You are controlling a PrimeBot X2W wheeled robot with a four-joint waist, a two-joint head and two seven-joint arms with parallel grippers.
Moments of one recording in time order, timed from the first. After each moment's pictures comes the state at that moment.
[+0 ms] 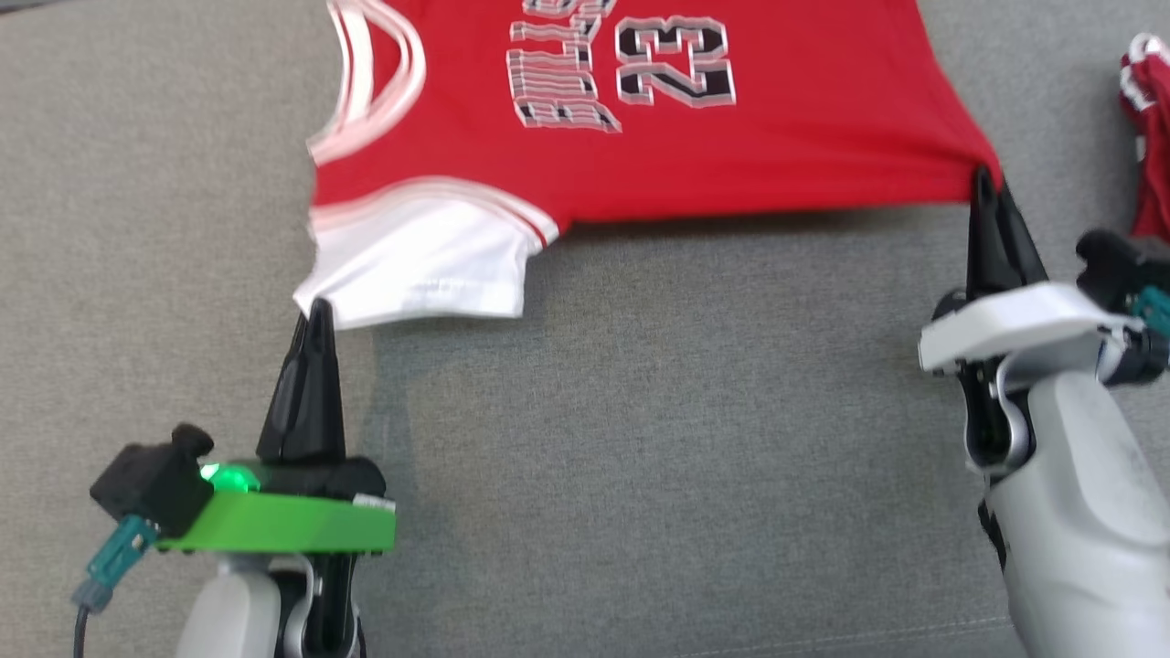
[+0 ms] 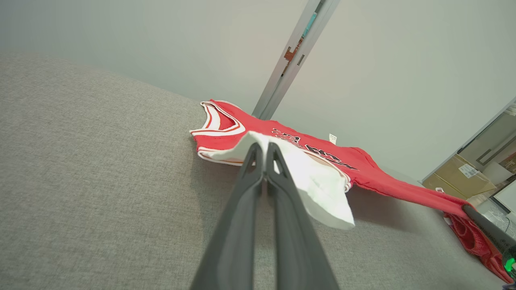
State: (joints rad) left arm -0.16 0.08 -0.15 0.04 -0.58 -0.12 -0.25; right arm -0.53 -0.11 -0.08 0.51 0.30 0.13 -0.26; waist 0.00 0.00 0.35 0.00
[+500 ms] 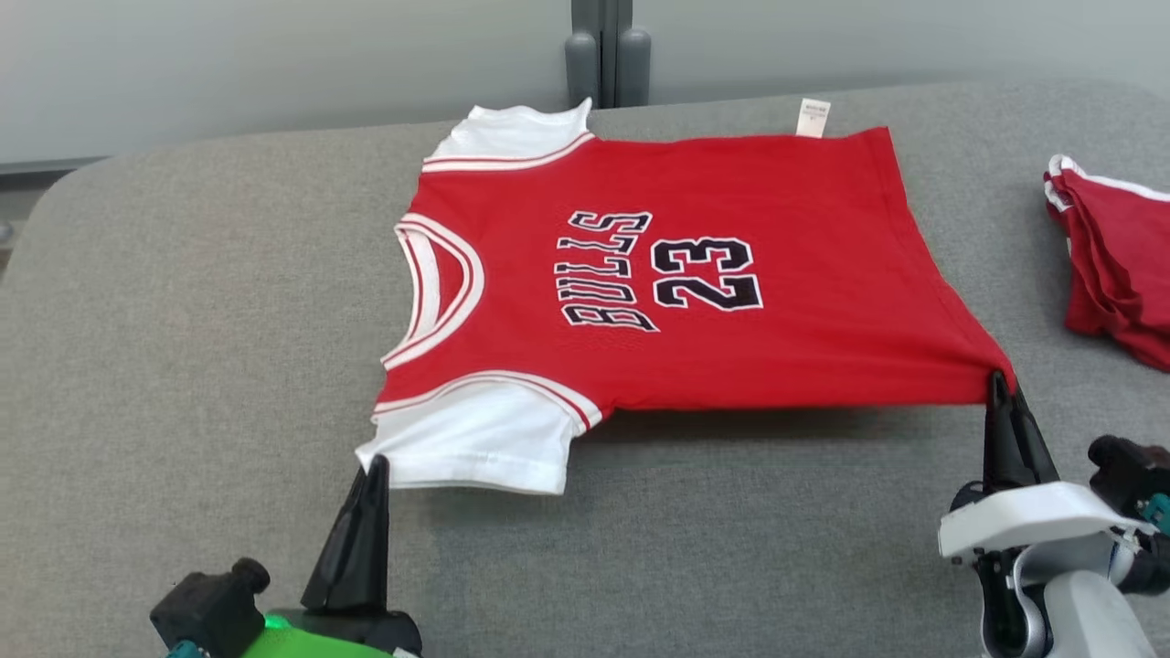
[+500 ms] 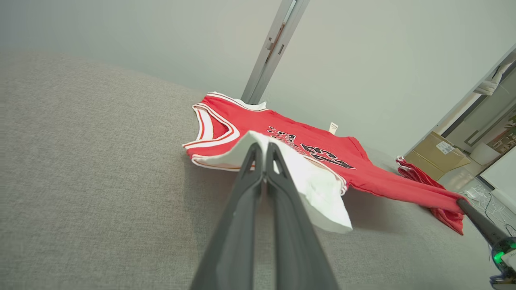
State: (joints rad) left arm 0.14 0.12 -0.21 -0.13 -0.57 -0.07 -0.14; right arm -0.15 -0.06 -0.14 0.34 0.34 0.13 -0.26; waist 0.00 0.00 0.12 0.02
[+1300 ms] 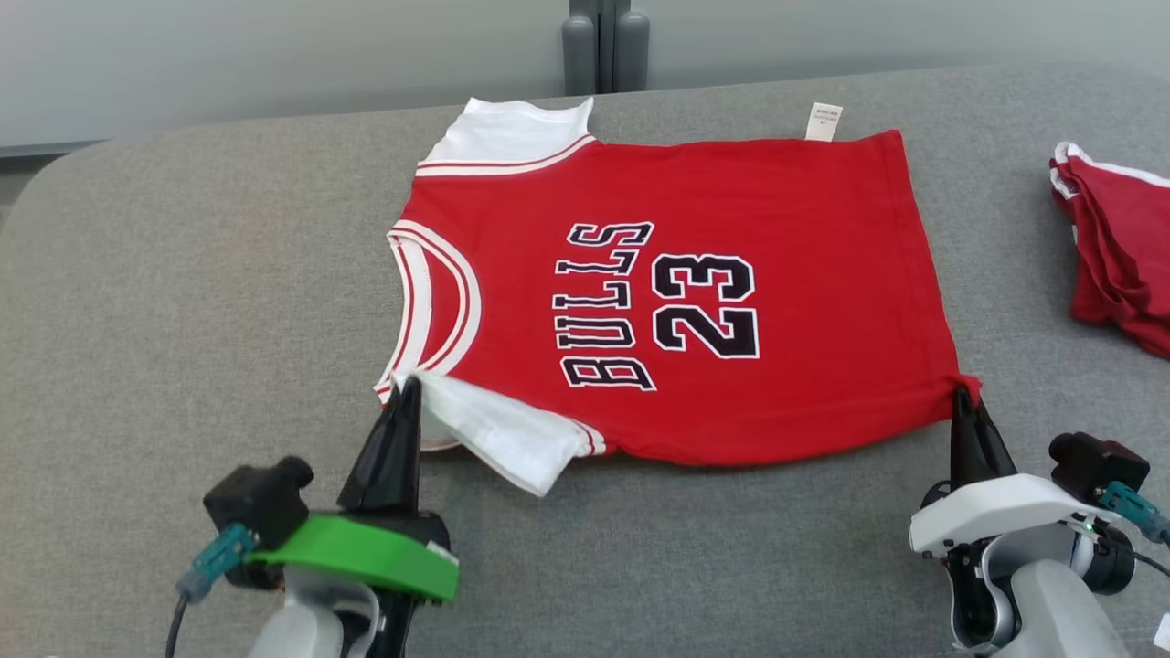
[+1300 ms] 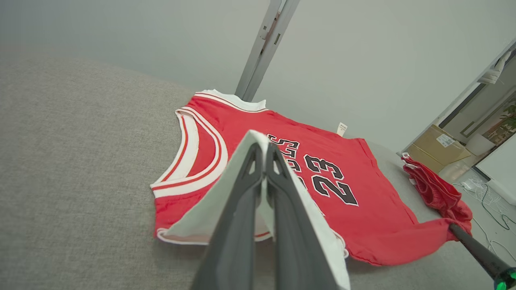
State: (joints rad) left arm -0.08 0.09 -0.27 0.10 -0.58 -0.08 -0.16; right arm -0.19 -0.05 -0.10 0.49 0.39 0.13 -0.26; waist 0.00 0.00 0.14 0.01
